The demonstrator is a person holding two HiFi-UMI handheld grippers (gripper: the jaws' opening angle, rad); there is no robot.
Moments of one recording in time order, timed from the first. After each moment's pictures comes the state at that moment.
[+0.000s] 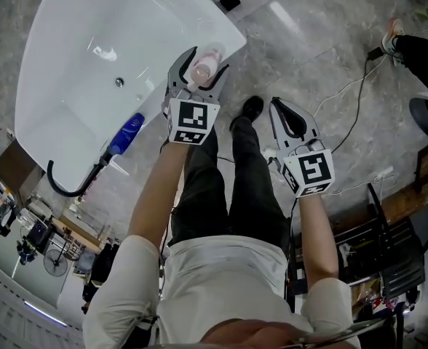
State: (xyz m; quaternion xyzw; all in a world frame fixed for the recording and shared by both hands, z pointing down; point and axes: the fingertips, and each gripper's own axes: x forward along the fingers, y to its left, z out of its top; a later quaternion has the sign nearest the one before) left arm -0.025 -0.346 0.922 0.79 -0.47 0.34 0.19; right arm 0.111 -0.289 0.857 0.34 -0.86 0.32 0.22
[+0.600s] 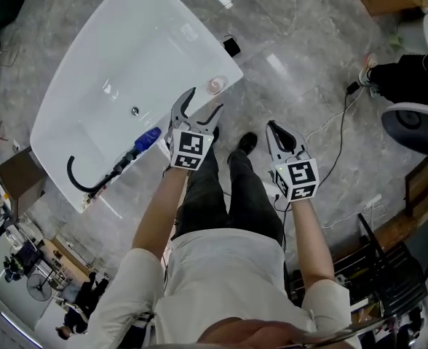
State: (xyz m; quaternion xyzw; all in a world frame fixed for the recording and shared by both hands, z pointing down) left arm -0.035 -0.292 0.766 0.79 -0.49 0.32 0.17; right arm 0.126 -0.259 0.727 0.35 -0.86 0.28 0.23
